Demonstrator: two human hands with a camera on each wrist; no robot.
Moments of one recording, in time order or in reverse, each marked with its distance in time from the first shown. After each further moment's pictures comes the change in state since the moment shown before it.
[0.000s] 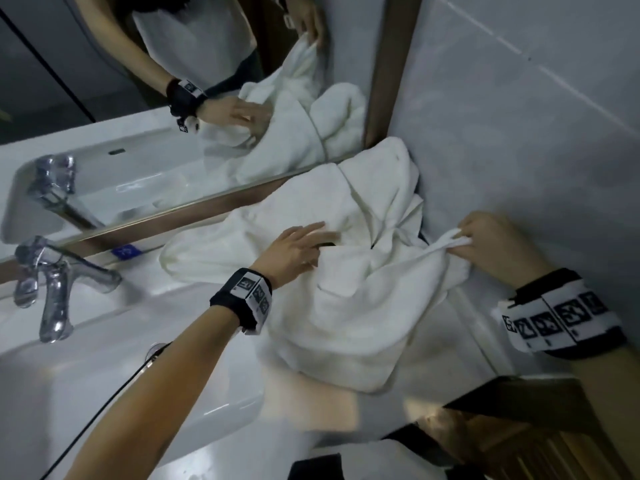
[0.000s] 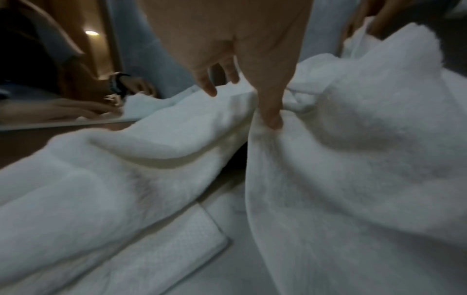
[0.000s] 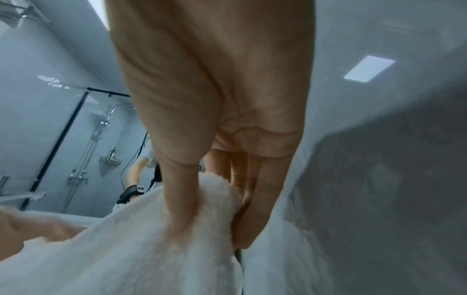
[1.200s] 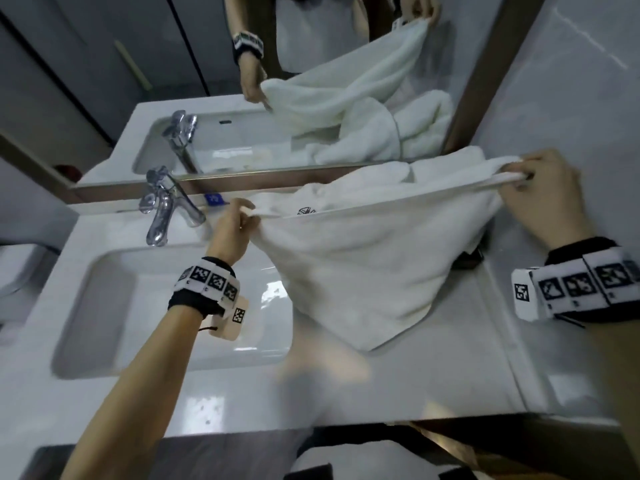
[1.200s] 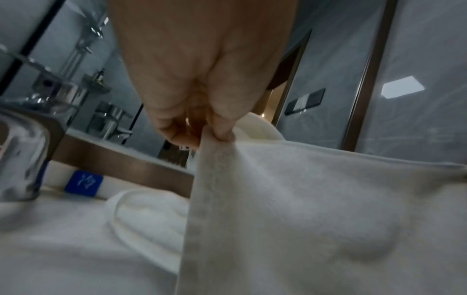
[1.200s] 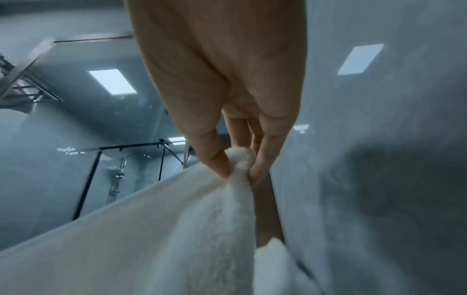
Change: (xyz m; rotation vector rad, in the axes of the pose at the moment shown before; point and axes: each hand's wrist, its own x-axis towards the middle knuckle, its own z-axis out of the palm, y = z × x) left_hand -0.157 0.001 -0.052 -0.416 0.567 -1.051; right_hand 0.035 -0.059 -0.038 0.133 0.413 -0.205
